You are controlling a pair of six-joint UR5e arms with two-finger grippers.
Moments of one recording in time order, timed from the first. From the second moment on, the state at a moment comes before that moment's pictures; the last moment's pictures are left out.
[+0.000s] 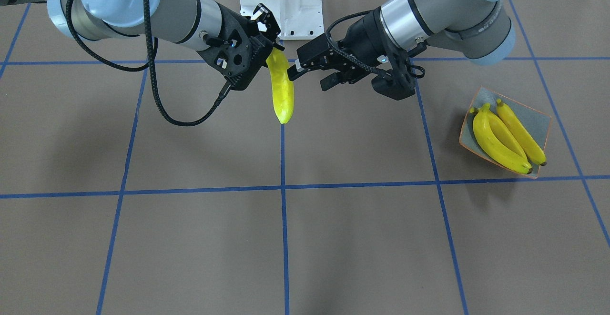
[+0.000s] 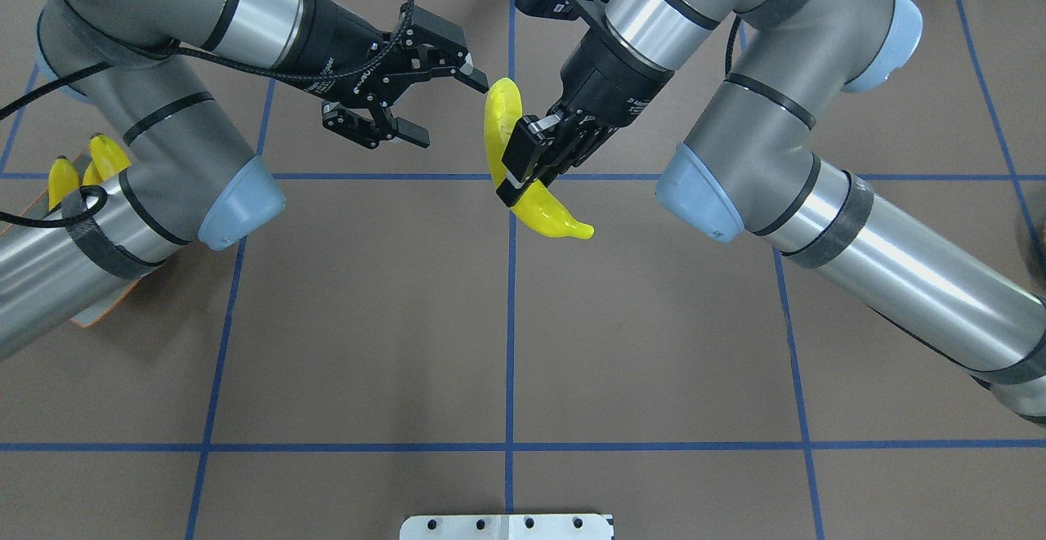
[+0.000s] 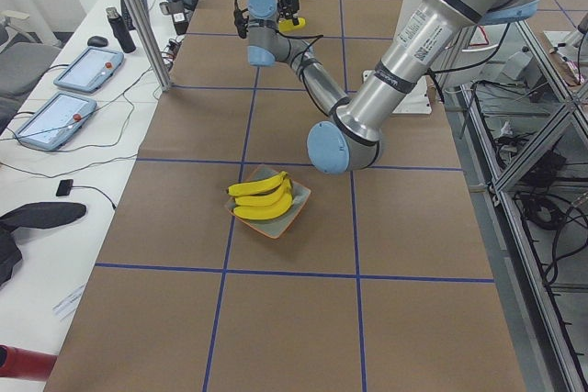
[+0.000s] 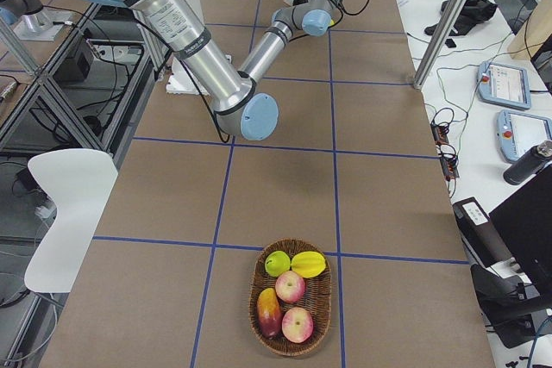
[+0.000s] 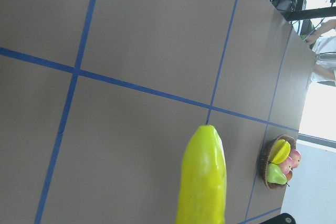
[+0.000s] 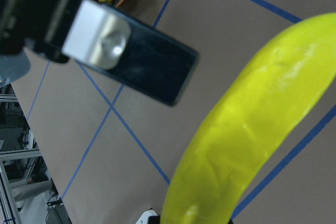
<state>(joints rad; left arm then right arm) -0.85 -2.27 -1.61 -2.48 -2.37 -1.86 0.82 -0.79 1.68 -1.31 2.69 0.67</state>
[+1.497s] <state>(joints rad) -0.81 -2.30 -1.54 -2.72 -2.28 -2.11 0.82 -0.80 1.77 -1.31 2.64 0.69</state>
